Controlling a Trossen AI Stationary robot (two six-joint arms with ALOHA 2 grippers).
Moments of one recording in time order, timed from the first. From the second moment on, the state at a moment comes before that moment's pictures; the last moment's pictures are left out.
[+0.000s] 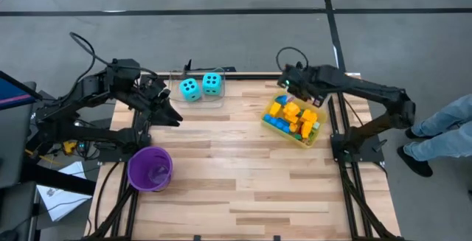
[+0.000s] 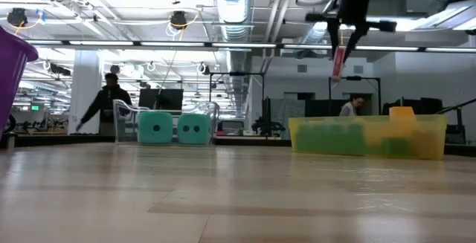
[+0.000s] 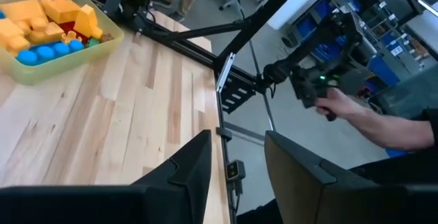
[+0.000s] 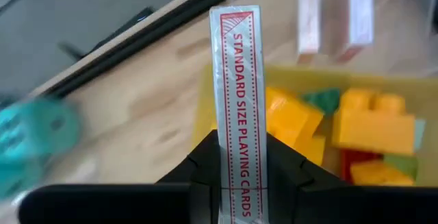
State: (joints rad) left arm 0.29 0.91 1.29 -0.80 0.62 -0.41; right arm -0.33 1.39 1.35 -1.20 0.40 1.61
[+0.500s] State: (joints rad) left arm 0.17 0.91 1.29 -0.70 0.52 -0.50; right arm -0.69 1.57 1.35 -1.17 0.36 1.42
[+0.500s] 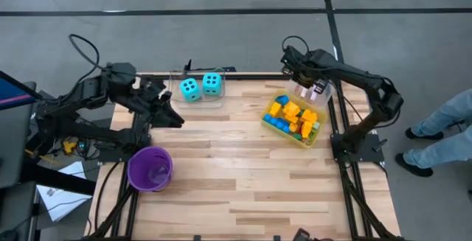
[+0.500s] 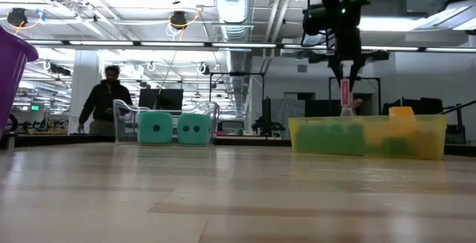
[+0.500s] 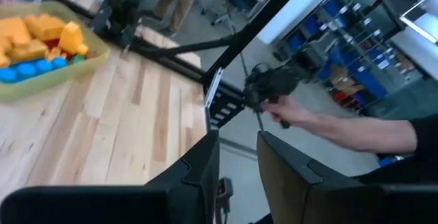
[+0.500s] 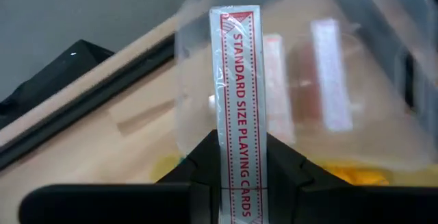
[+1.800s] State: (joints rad) left arm 0.08 0.92 1.29 -0.58 0.36 -0.58; right arm -0.82 1.71 1.13 -0.80 0.25 1.23
